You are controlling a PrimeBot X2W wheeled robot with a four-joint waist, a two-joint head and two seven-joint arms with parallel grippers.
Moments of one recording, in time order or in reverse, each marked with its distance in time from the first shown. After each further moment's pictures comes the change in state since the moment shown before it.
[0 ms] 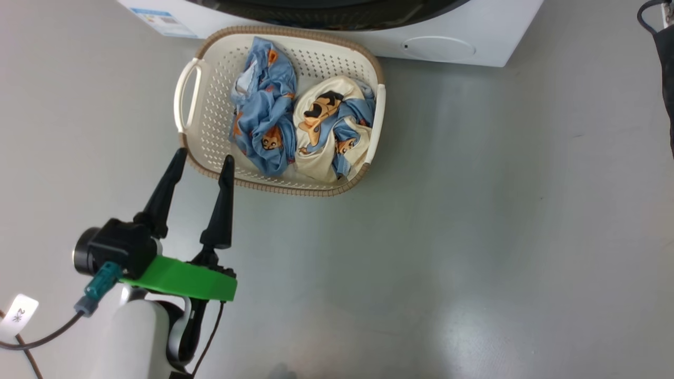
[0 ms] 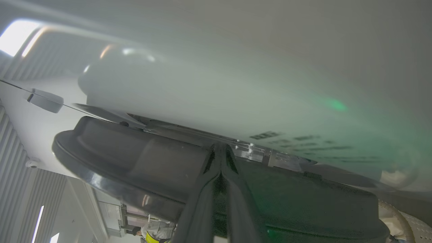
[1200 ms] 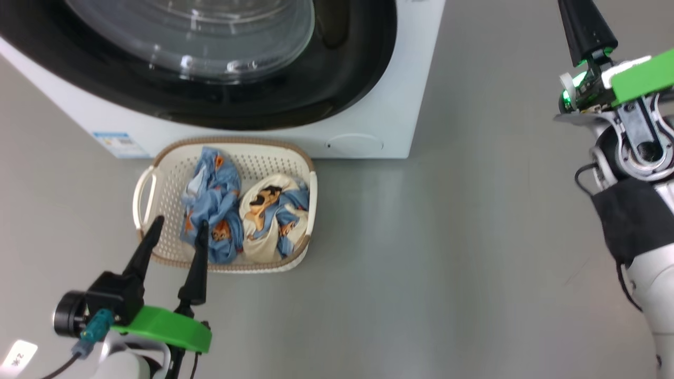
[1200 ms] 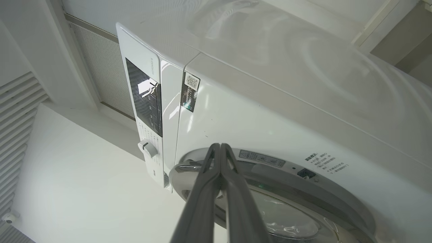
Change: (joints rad) left arm 0.153 0.038 0.068 0.060 0.070 0.000 0.000; right arm 0.505 0.003 -0.030 -0.400 0.018 0.000 -0.508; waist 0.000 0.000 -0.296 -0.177
